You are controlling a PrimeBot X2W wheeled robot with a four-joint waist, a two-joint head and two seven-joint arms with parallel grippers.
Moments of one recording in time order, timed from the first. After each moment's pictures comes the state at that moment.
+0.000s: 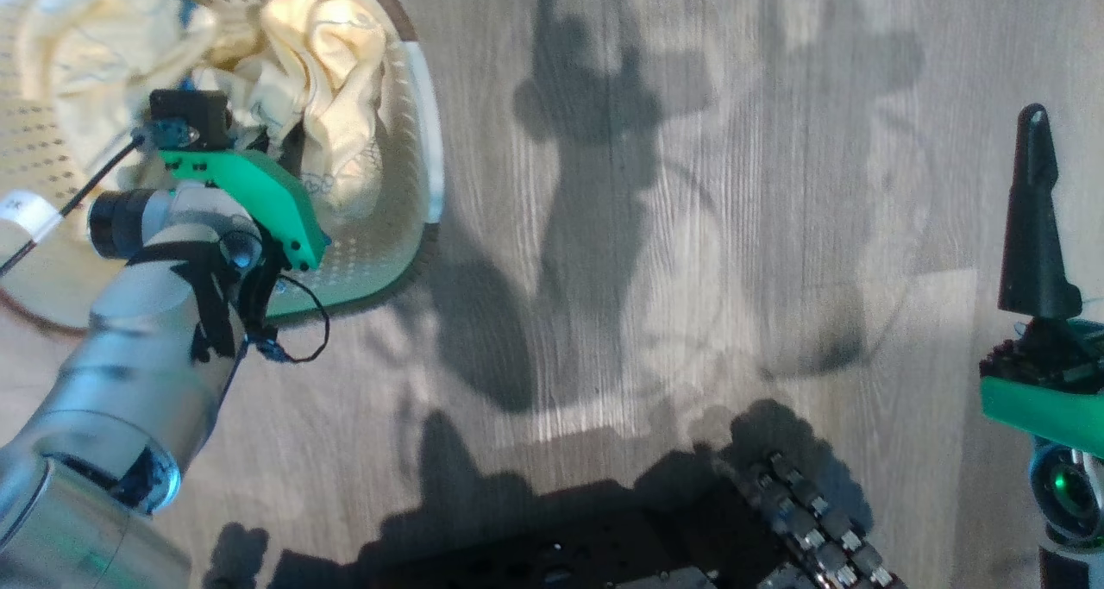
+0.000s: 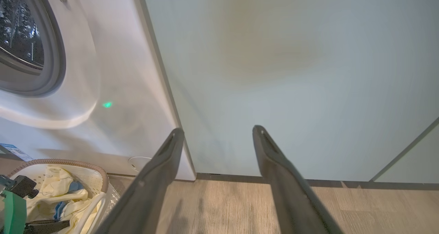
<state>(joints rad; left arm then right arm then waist) -1.01 0.27 -0.77 1.16 -0.89 -0.13 -0.21 -0.24 -0.04 0.00 -0.26 0.23 0.13 -0.26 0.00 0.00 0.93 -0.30</state>
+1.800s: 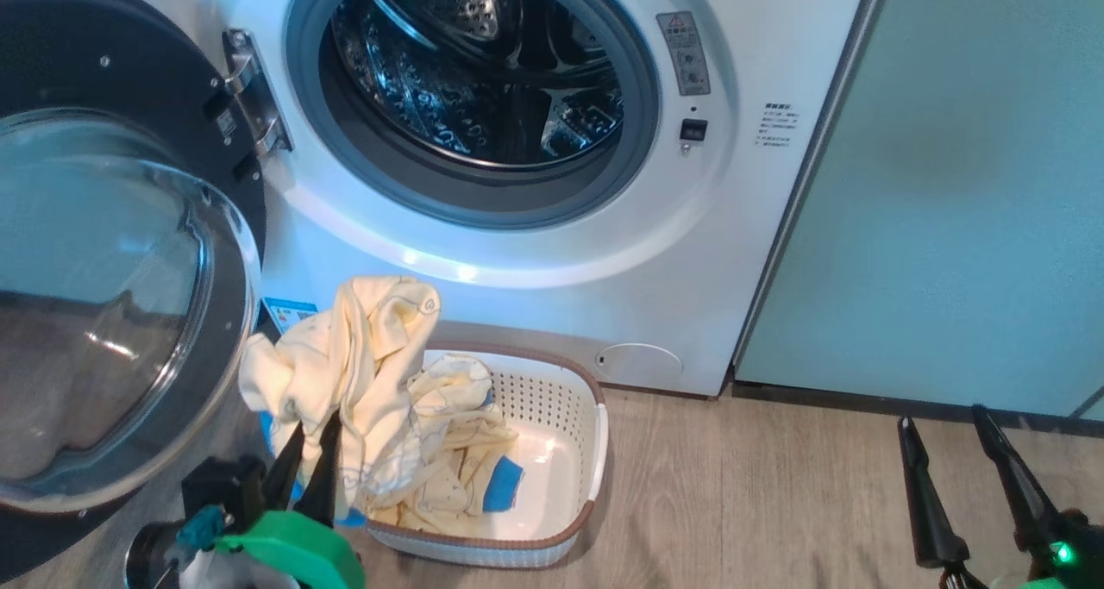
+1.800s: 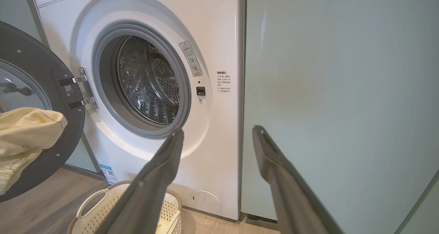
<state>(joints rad) 0.06 0.29 -0.23 0.06 -0.43 0.15 -0.19 0.17 -0.04 -0.01 -0.07 0.09 0.13 -0.26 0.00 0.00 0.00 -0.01</state>
